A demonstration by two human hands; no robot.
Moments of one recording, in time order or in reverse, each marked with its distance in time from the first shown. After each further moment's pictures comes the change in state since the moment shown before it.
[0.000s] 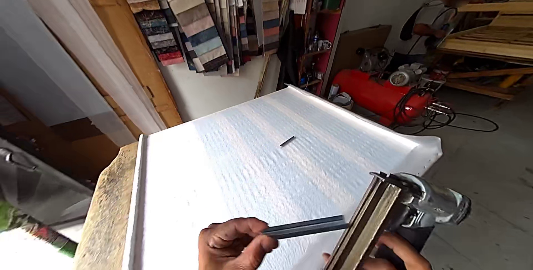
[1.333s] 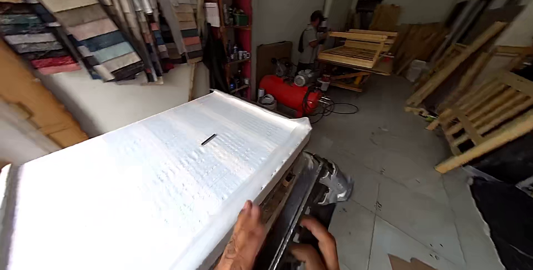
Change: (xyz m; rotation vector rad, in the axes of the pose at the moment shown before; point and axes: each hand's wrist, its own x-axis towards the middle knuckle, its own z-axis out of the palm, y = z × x) left_hand -0.088 0.030 0.221 0.261 -0.268 0.288; right_hand -0.029 -0.028 -0.153 0.077 0.149 0.215
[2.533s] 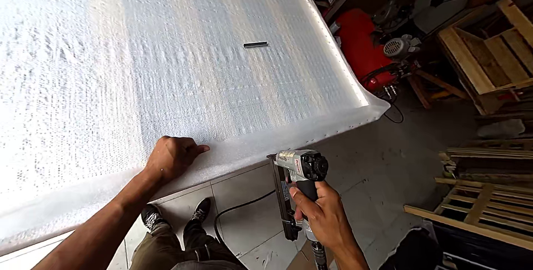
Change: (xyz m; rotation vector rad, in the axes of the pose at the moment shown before) left_hand -0.129 -0.252 -0.107 0.678 -0.063 -0.923; right_hand 0.036 0.140 0.059 -0.083 -0.987 0.747
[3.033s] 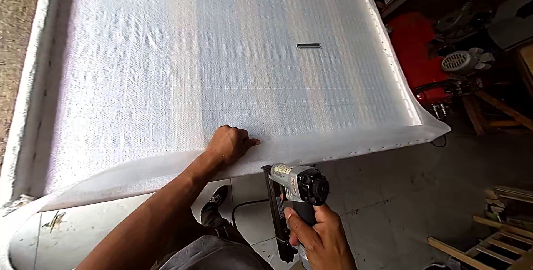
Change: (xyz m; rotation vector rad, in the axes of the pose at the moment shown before) left_hand 0.007 -0.005 -0.004 -0.054 -0.100 -0.014; right_hand -0.040 -0.056 0.090 0.029 -0.163 -0.057
